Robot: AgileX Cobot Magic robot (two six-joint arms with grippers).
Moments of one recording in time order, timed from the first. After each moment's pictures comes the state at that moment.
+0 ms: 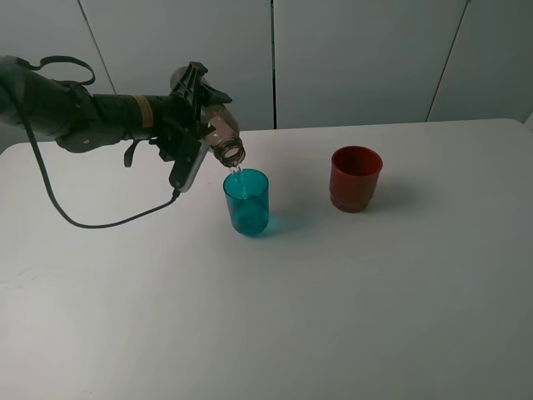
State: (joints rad) left arm -0.29 2.05 -1.14 0.81 -0.56 1.30; right arm 0.01 0.00 -0.50 0.14 1.10 -0.17
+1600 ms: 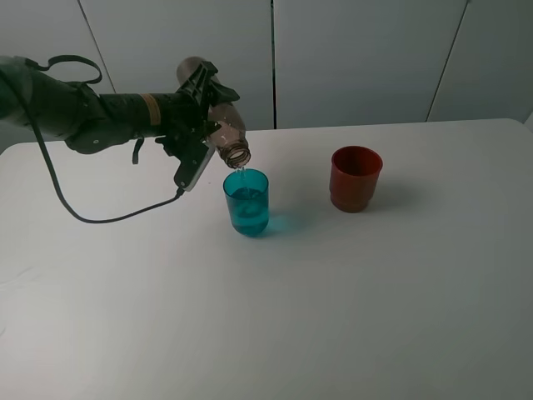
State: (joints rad) left arm -0.32 2.05 -1.14 0.72 -0.57 1.48; right arm 0.01 0.00 -0.50 0.14 1.10 -0.17
